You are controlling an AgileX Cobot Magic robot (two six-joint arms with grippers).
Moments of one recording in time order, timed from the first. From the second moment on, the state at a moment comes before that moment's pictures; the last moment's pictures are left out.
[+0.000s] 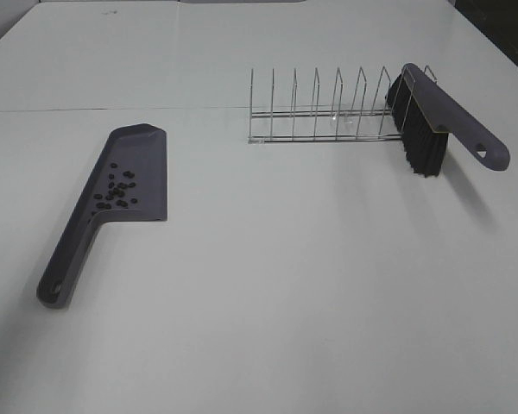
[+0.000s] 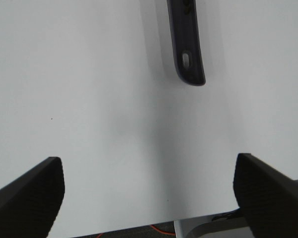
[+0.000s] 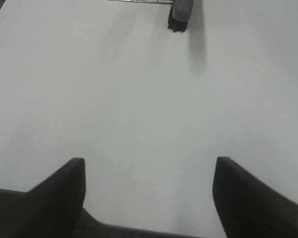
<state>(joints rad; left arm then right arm) -0.22 1.06 -0.73 0.00 0.98 -0.07 0.02 0.05 -0.46 0.10 1.12 -0.08</state>
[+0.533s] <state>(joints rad) -0.22 0.39 -0.53 0.00 1.08 -0.10 0.02 0.05 -0.46 0.10 1.12 -0.08</state>
